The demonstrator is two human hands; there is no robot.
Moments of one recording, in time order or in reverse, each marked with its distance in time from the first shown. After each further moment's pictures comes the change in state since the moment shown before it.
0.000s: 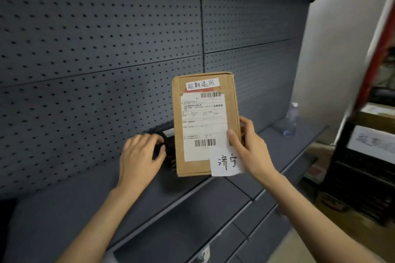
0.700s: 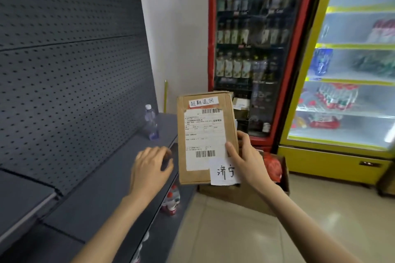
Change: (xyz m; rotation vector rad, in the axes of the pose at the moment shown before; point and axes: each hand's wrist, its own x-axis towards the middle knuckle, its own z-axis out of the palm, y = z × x) left_hand 0.078 0.460 0.222 -0.482 -0.189 0.403; right_hand -0.067 0.272 -0.360 -0.273 0.310 0.436
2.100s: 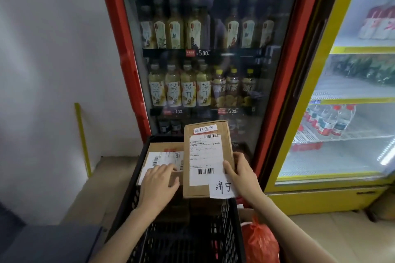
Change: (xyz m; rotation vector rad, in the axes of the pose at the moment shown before) left_hand 0.580 0.033 0.540 -0.251 -0.324 0.172; right_hand 0.614 0.402 -0.010 -0.131 0.149 0.413
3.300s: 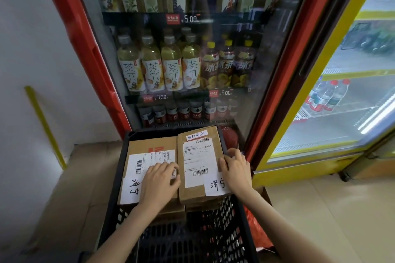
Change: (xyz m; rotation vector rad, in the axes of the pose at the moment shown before) left_hand 0.070 -0.043 0.082 -0.046 -0.207 0.077; right_hand 0.072 0.040 0.062 -0.453 0.070 0.099
